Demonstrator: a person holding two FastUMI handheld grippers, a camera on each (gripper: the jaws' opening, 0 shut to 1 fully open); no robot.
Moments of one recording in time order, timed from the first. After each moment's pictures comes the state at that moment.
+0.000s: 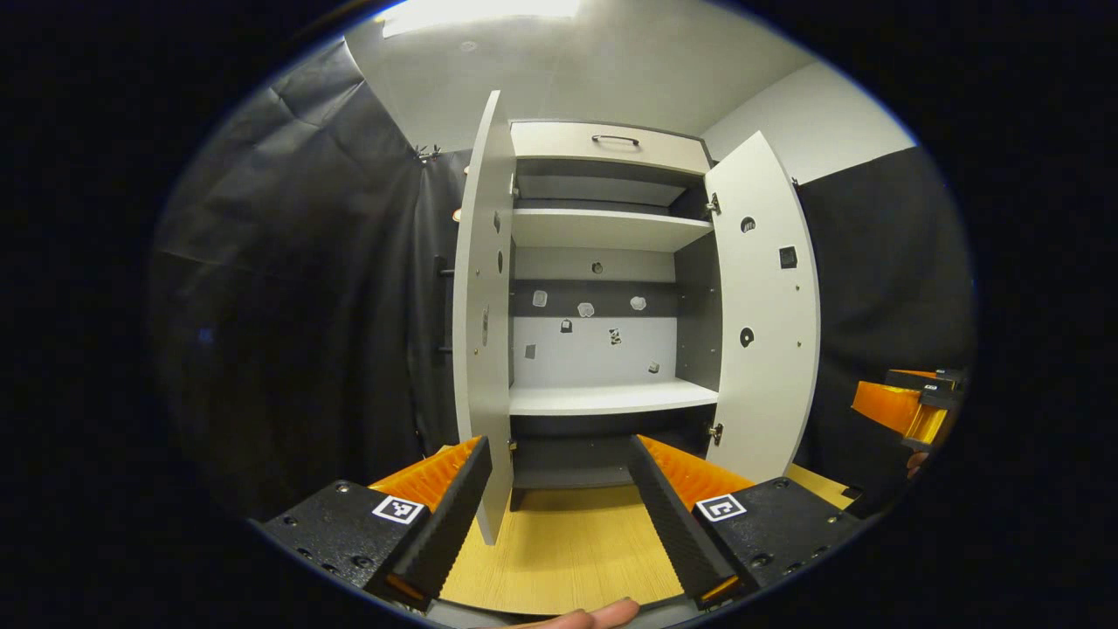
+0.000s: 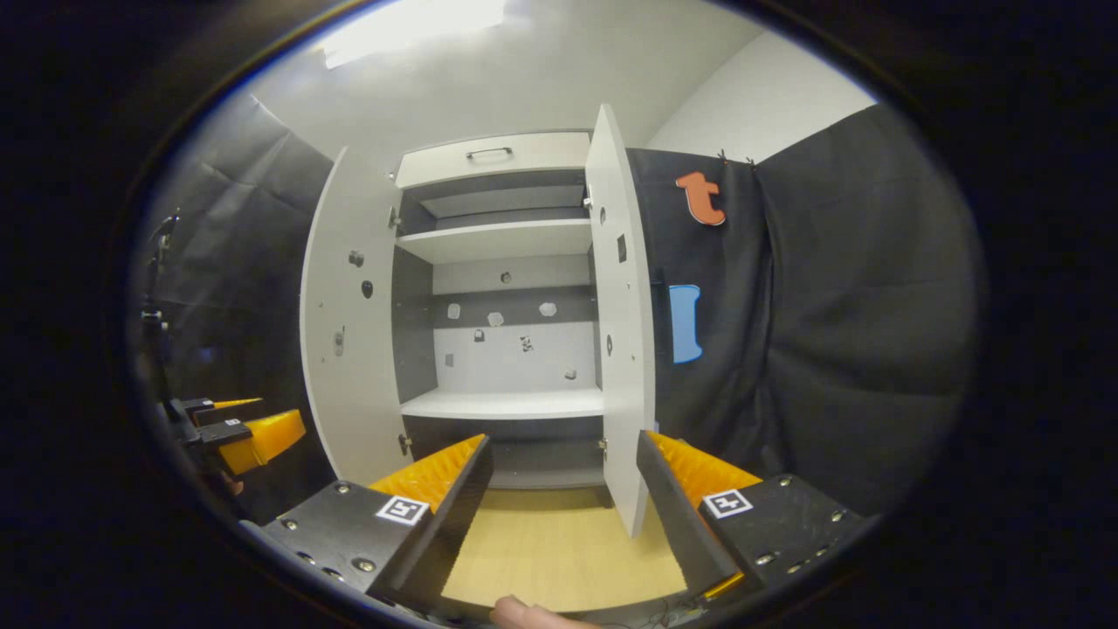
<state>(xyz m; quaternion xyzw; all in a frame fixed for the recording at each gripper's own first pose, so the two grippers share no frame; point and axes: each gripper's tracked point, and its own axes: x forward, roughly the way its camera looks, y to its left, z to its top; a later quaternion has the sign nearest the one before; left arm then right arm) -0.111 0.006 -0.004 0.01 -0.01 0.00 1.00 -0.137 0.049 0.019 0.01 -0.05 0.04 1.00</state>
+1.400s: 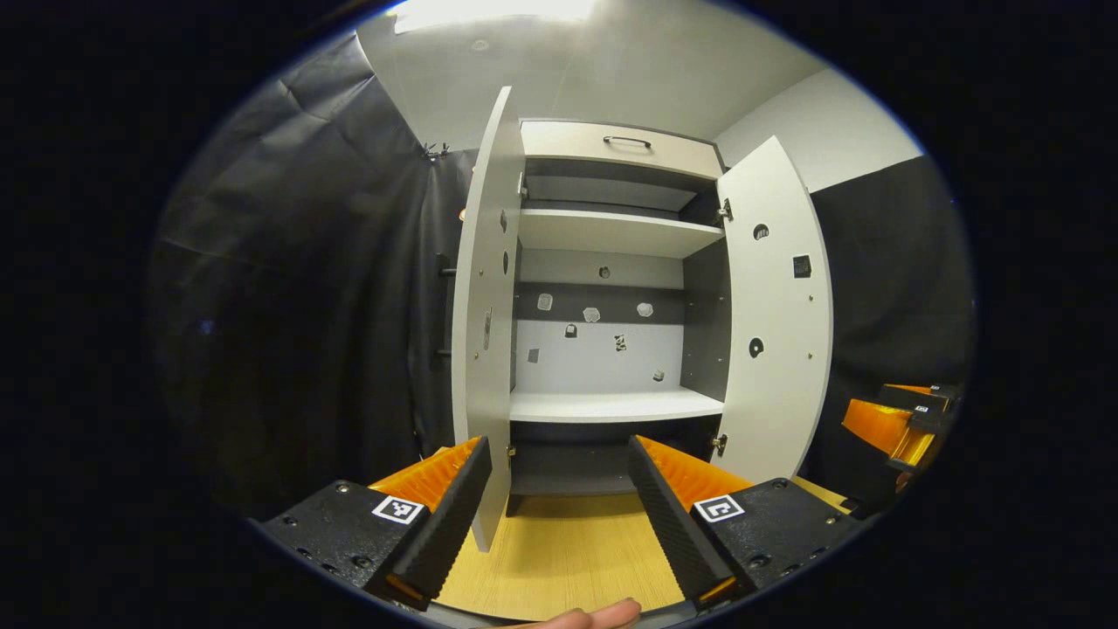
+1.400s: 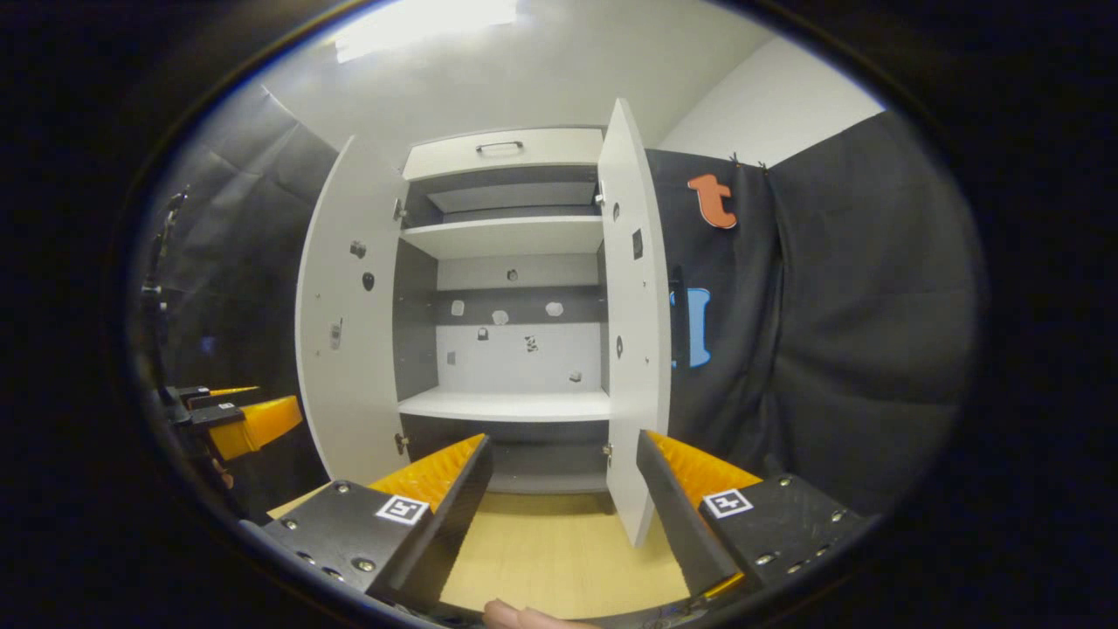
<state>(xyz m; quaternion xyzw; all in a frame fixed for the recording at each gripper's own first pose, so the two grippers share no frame) -0.089 0.007 0.002 0.00 -0.01 0.01 1.00 -0.108 0.059 0.020 -0.01 -0.06 0.05 1.00</state>
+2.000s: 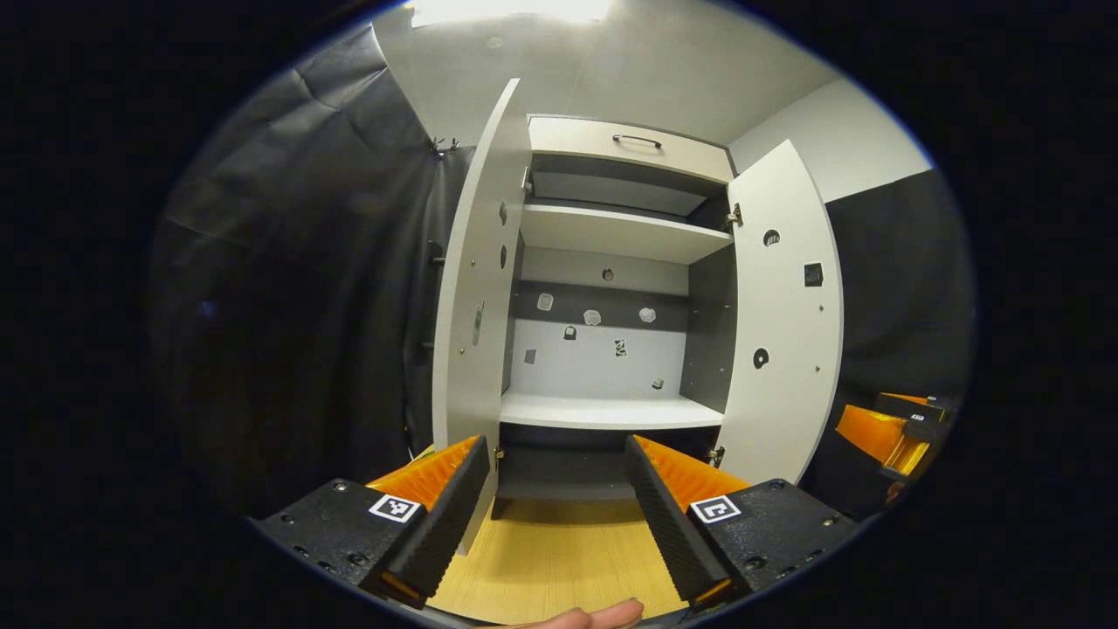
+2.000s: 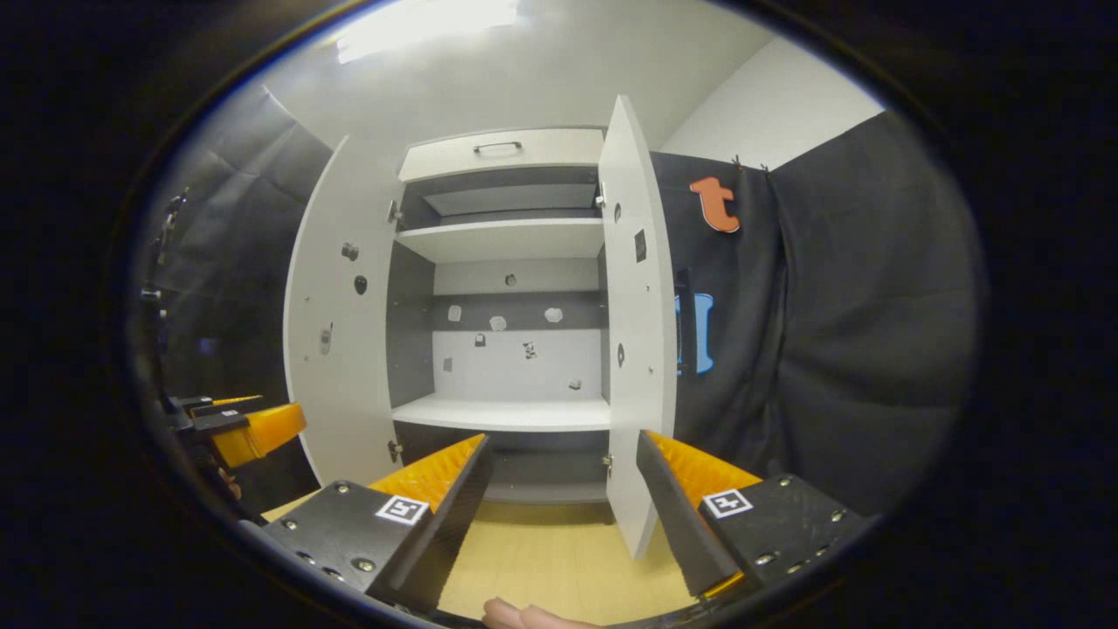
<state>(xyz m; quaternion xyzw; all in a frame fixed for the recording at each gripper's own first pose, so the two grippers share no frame) -0.069 -0.012 0.000 -0.03 -0.02 0.00 1.00 -0.090 0.056 0.022 -0.01 -0.07 0.05 1.00</state>
